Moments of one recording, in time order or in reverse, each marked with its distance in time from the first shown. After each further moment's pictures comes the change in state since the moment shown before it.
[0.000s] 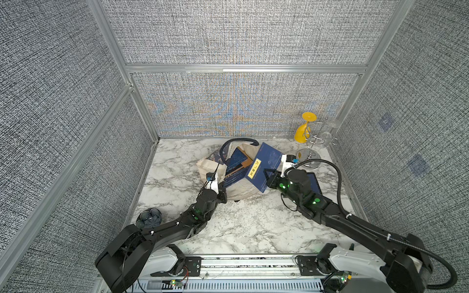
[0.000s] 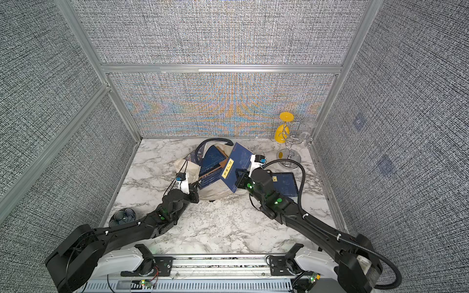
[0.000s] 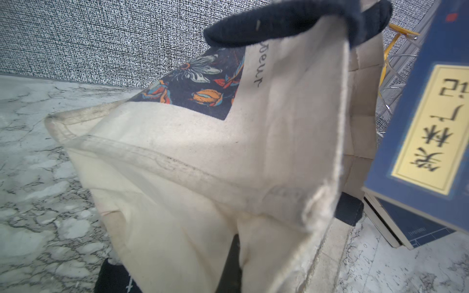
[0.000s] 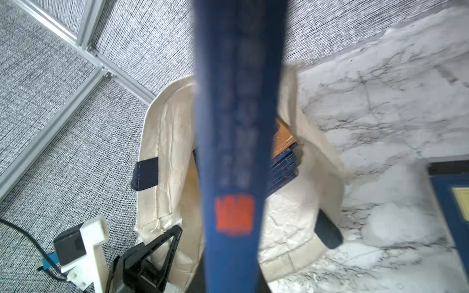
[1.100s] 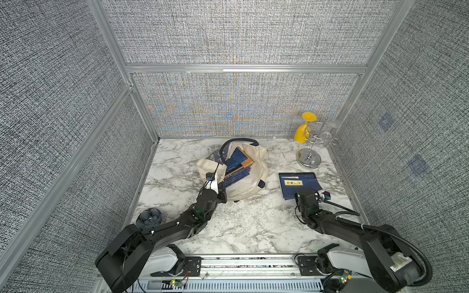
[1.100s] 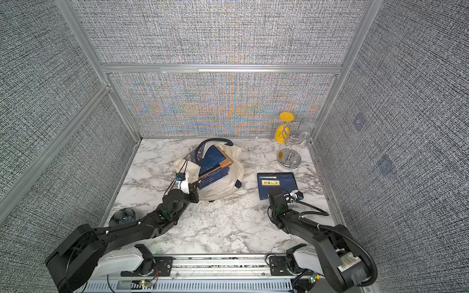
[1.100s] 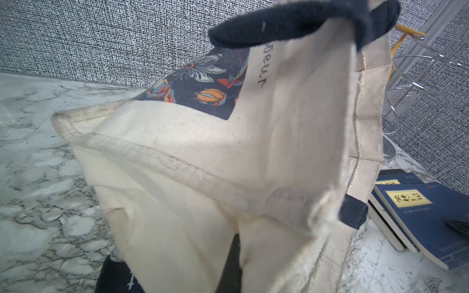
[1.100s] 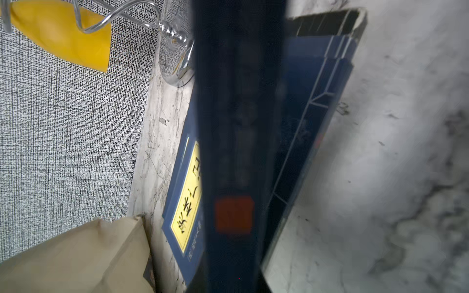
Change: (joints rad) left arm 0.000 0.002 0.002 -0.006 -0.011 -0.003; right arm -0.315 0.220 -0.409 0.254 0.291 0.731
